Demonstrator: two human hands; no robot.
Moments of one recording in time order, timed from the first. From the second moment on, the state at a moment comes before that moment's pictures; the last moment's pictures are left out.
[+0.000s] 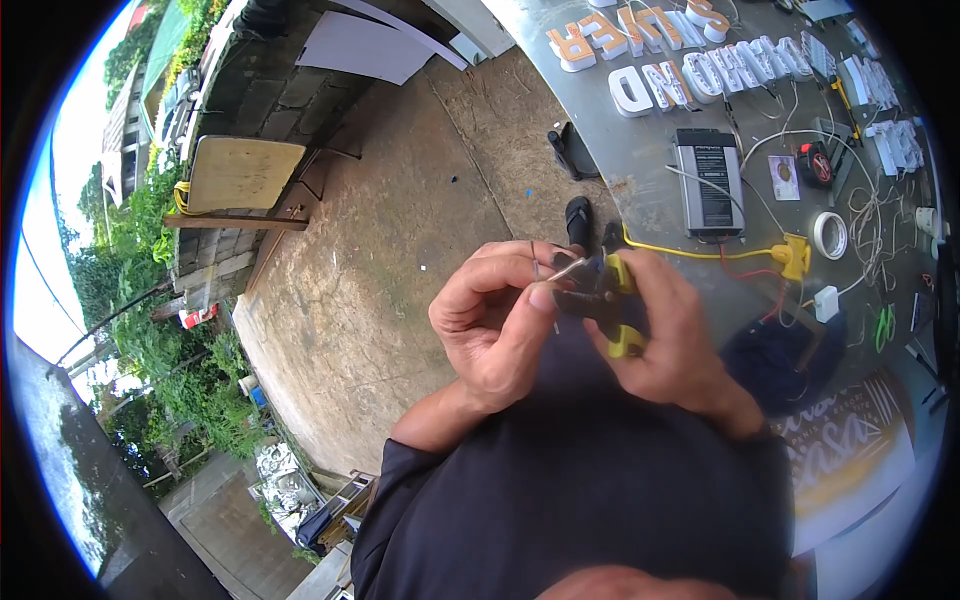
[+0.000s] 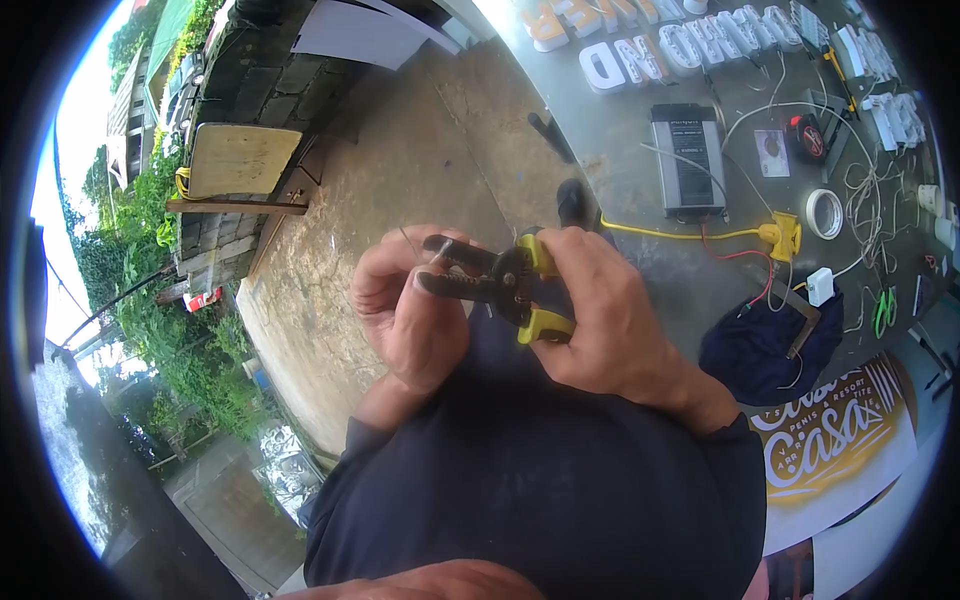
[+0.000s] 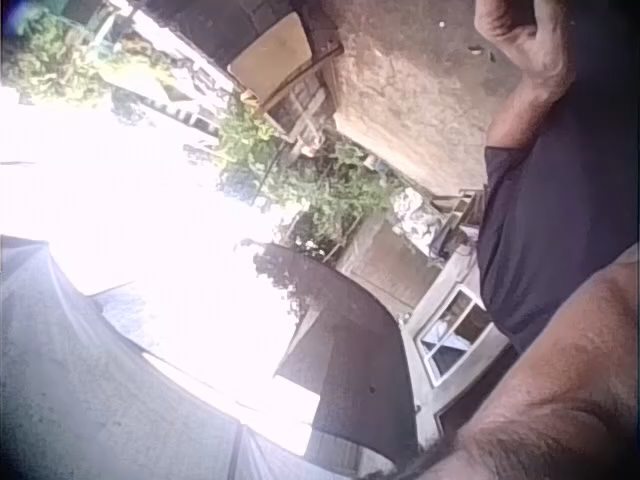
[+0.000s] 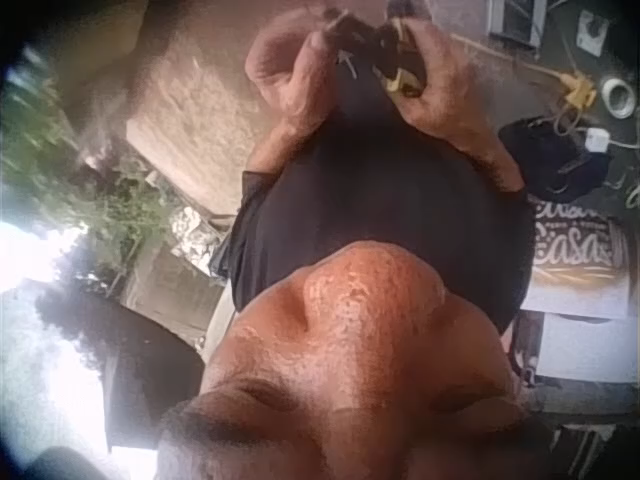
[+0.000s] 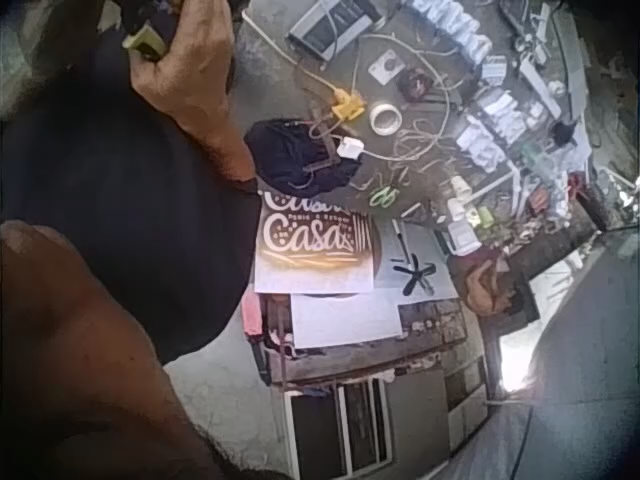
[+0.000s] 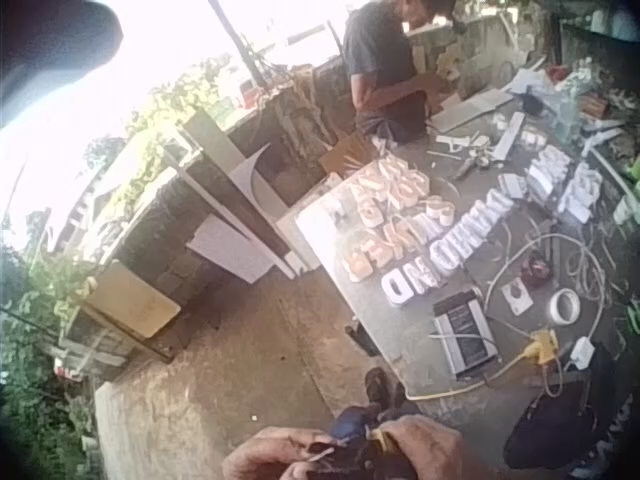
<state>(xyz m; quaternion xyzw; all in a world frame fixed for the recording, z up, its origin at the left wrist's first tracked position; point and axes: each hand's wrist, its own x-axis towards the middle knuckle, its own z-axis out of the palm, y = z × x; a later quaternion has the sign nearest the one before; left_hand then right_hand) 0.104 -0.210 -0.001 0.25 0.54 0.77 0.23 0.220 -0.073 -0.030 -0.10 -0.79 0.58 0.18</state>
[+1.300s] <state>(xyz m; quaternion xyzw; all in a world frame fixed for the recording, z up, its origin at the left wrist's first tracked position) 0.104 -0.212 -0.010 0.30 0.65 0.69 0.09 0.216 -0.066 -0.023 -0.12 -0.72 0.68 0.06</state>
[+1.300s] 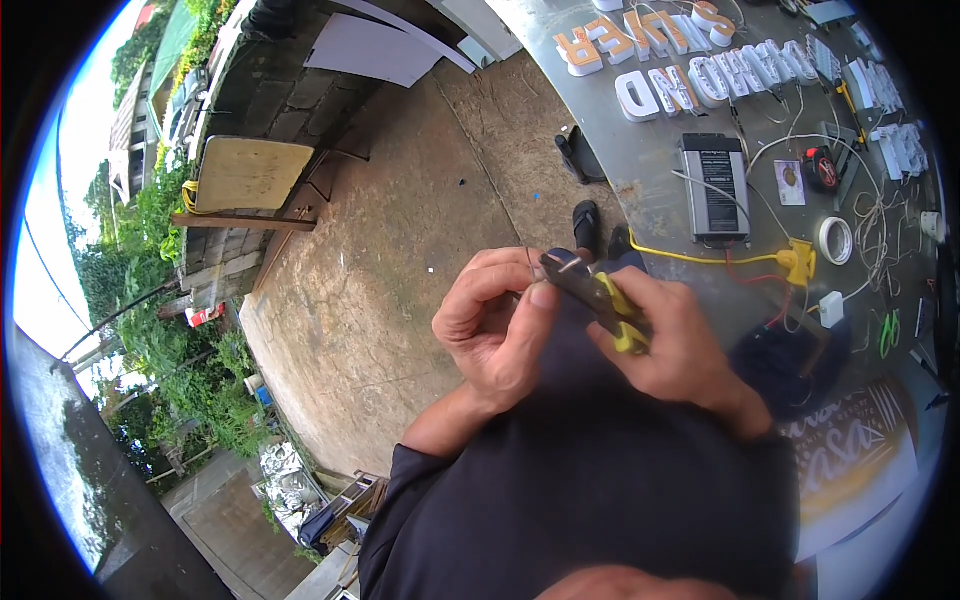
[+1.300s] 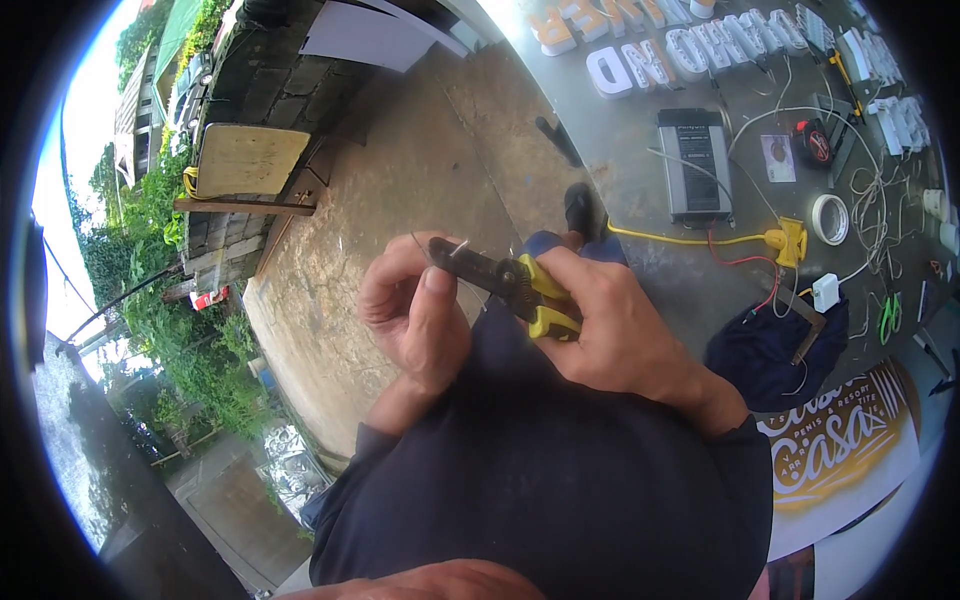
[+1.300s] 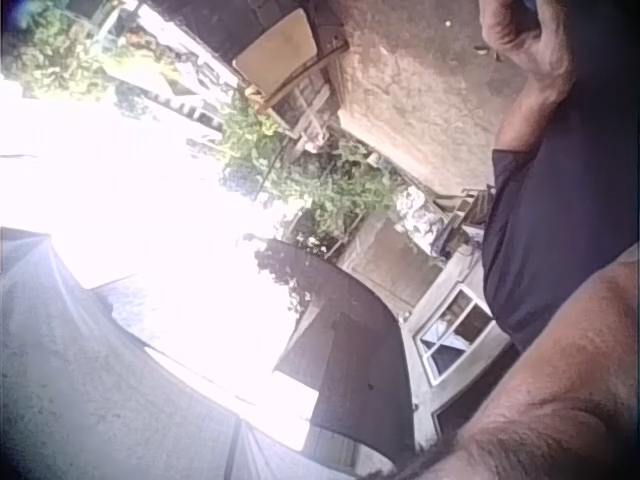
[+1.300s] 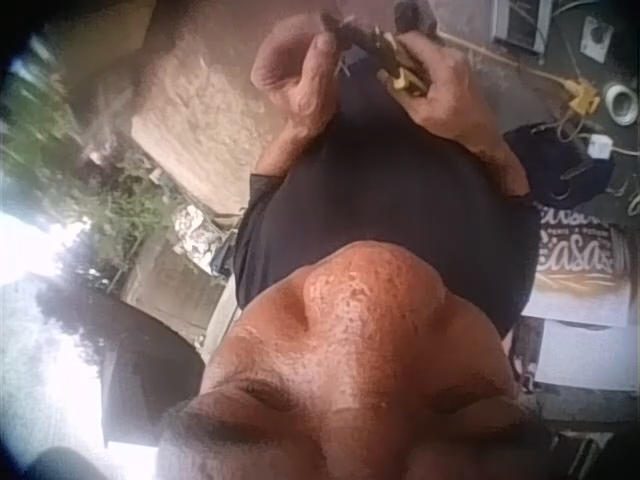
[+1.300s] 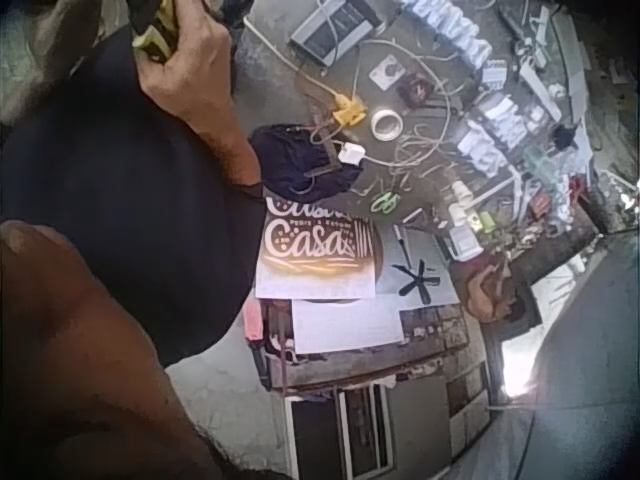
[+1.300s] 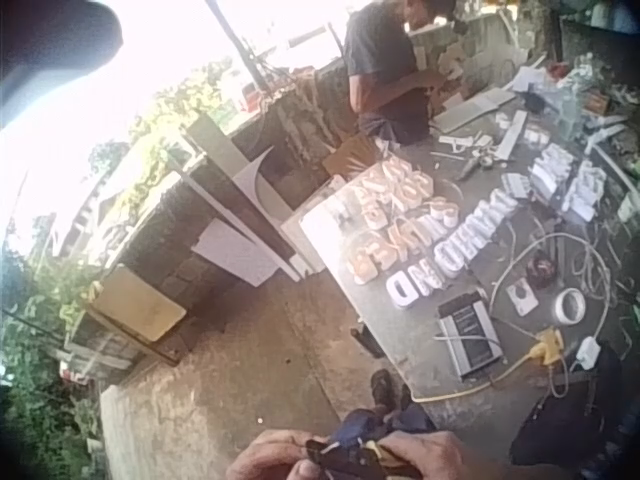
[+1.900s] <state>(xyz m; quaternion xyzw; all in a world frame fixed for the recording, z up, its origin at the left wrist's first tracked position) 0.104 -0.217 0.002 0.19 0.71 0.66 0.13 0.209 -0.064 -0.016 -0.13 -0.71 0.69 0.01</state>
